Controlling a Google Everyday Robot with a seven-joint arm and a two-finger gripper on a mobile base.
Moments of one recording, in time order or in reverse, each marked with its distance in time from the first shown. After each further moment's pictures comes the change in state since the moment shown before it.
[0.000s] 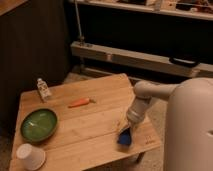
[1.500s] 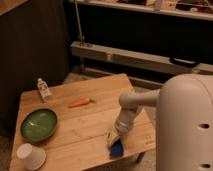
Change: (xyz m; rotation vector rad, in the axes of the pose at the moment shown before) arm 0.008 0.053 0.060 0.051 0.052 -0.210
